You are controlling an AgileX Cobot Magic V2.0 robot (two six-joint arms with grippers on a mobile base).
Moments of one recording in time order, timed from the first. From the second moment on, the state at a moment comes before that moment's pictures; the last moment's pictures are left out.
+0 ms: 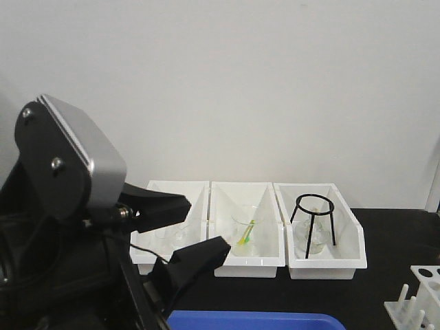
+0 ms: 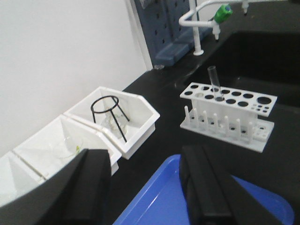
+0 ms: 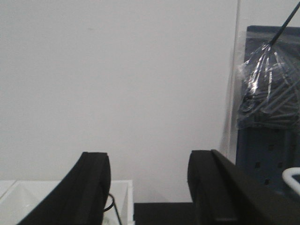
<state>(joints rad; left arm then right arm) -0.96 1.09 -1.09 0.28 0.38 -0.14 -0.13 0.69 -0.65 -0.54 -0.10 0.51</state>
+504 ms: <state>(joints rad) -0.96 1.07 -0.97 0.63 0.60 -0.52 0.37 0.49 -0.65 -0.59 0.37 0.49</state>
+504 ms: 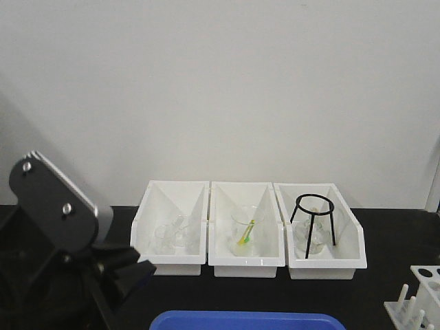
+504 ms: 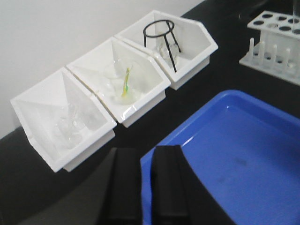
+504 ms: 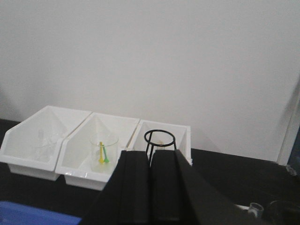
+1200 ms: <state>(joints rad) -0.96 1.05 -0.81 0.64 0.46 -0.60 0.43 0.49 -0.61 -0.38 0.40 0.54</state>
